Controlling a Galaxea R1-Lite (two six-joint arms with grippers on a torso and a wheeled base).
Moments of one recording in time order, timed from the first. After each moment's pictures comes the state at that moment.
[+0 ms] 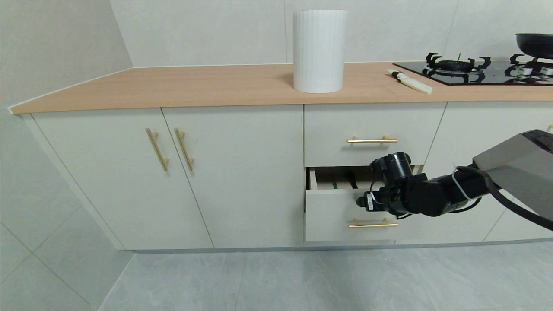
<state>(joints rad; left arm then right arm) 0.00 0.00 0.00 0.00 0.02 0.00 0.35 2.22 -1.29 -0.22 -0.25 0.21</state>
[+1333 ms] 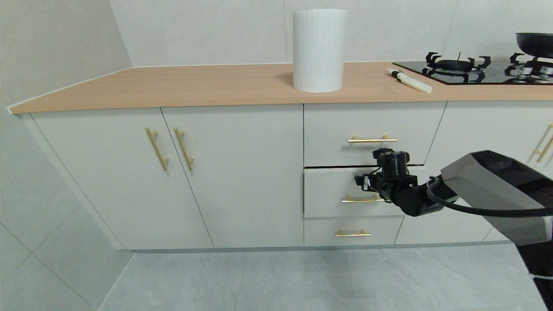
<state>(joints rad) 0.00 0.00 0.00 0.00 0.02 0.00 0.26 2.48 -1.51 -0.60 -0.25 0.18</state>
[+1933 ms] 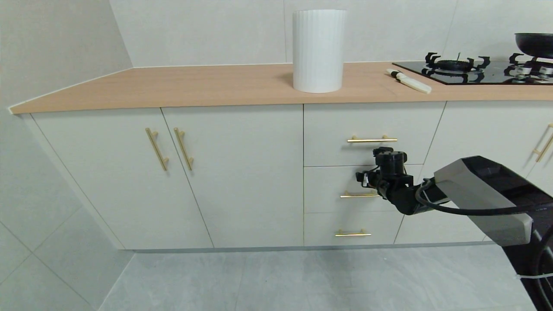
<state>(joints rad) 0.00 0.00 0.00 0.00 0.02 0.00 0.24 2.56 -1.63 -0.63 -0.30 0.18</state>
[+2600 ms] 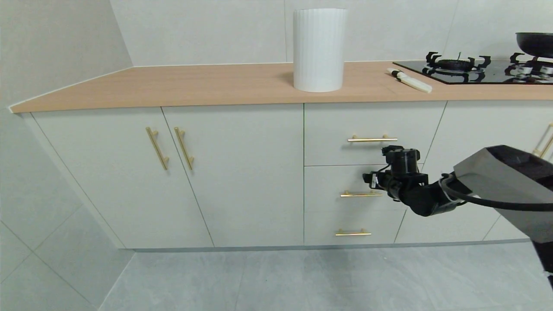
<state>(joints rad) 0.00 0.00 0.00 0.00 0.02 0.00 0.24 2.38 -1.39 -0.63 -0.27 0.18</state>
